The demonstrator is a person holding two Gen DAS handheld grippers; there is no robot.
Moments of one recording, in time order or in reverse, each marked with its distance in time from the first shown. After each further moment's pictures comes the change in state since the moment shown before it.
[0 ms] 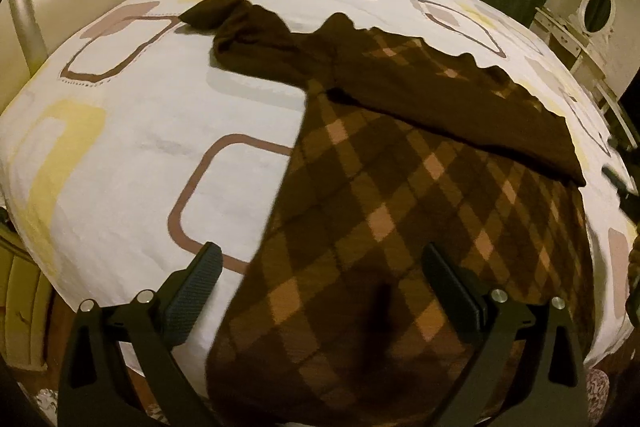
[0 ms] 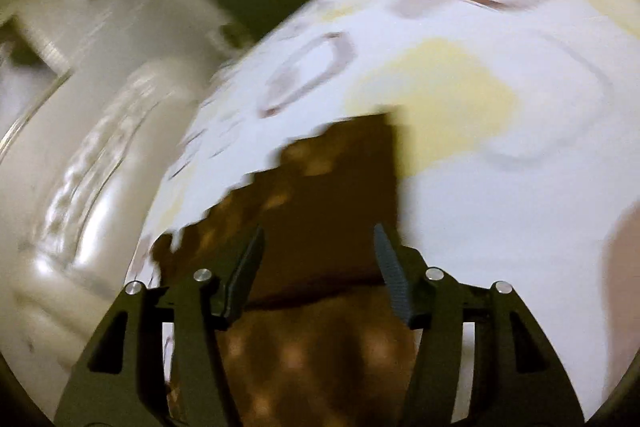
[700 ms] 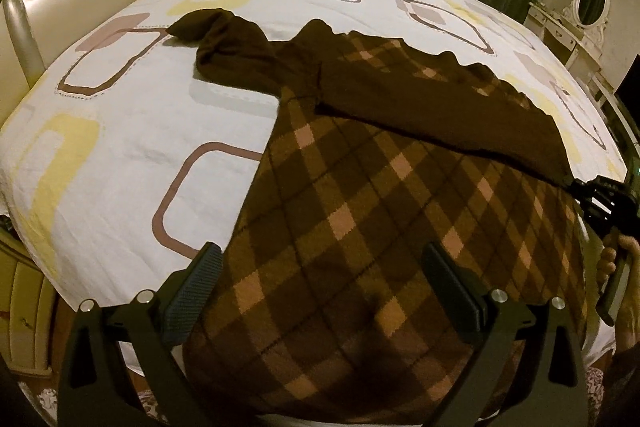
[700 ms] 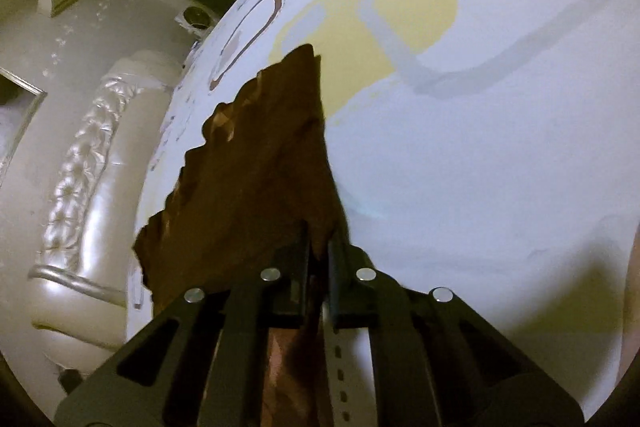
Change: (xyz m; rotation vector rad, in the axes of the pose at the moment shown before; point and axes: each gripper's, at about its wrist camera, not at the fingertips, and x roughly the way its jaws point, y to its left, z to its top) left arm -0.009 -0.023 0.001 0.024 -0.010 0.006; right arm 0.044 -0.061 -0.017 0.086 0.146 0.013
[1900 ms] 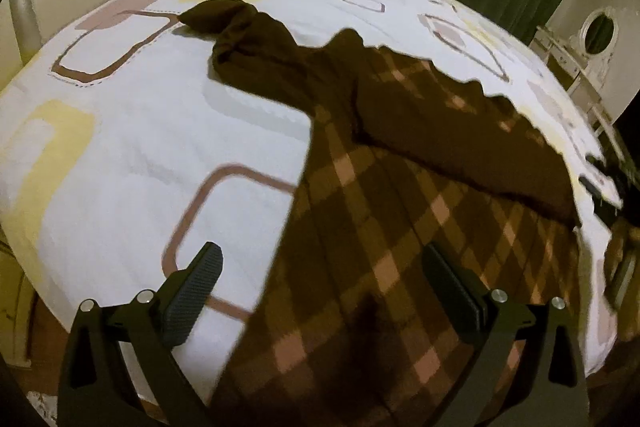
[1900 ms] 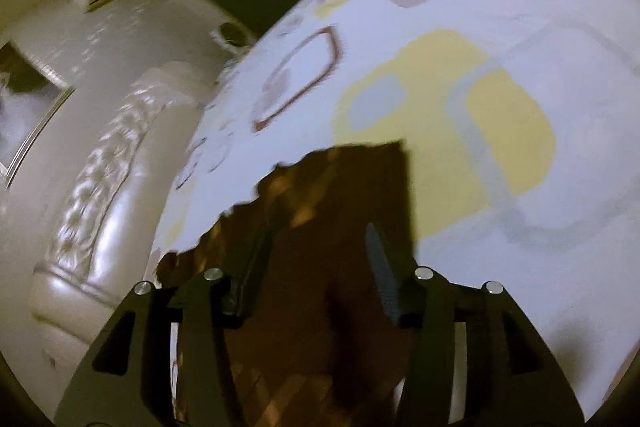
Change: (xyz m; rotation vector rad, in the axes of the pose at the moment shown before) left arm 0.020 0.046 0.029 -0.095 -0.004 -0.065; right arm 0.000 0.061 0.044 -0.120 -0.112 0.079
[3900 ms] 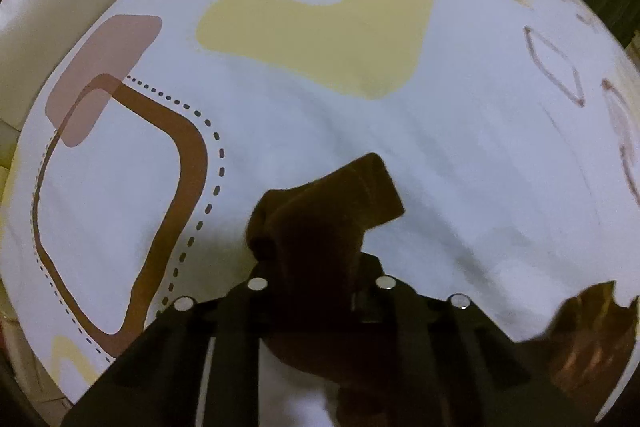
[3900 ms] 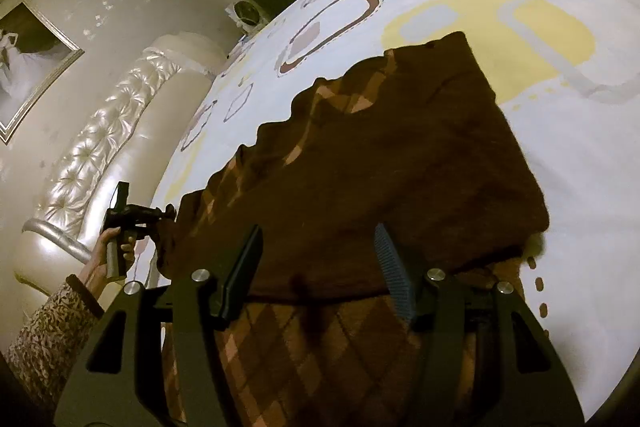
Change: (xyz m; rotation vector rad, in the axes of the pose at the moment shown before) left arm 0.169 0.137 0.285 -0.093 0.239 0.257; right arm 0.023 0.038 -0.081 -0.055 0.027 -0.015
